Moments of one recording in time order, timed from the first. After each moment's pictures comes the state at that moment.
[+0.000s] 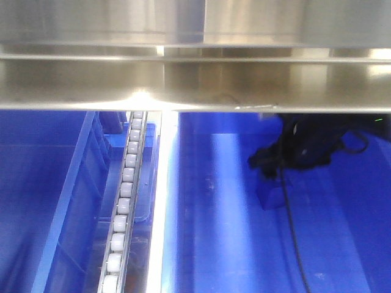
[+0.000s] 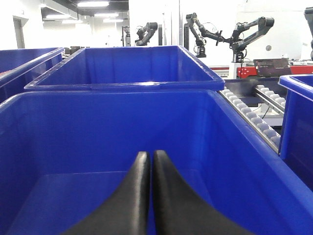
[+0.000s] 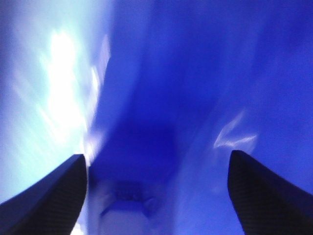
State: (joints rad) arm 0.29 1.70 -1.25 -0.01 0.81 0.02
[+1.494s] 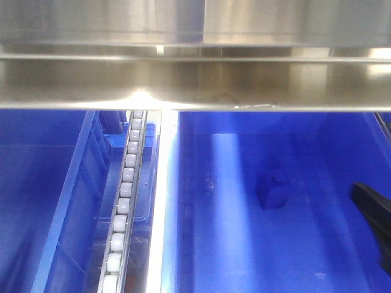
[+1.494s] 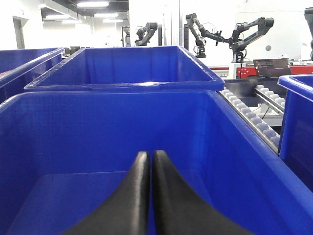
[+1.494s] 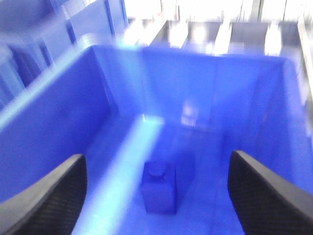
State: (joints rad) arm 0.29 0.39 -0.43 0.09 0.33 -0.08
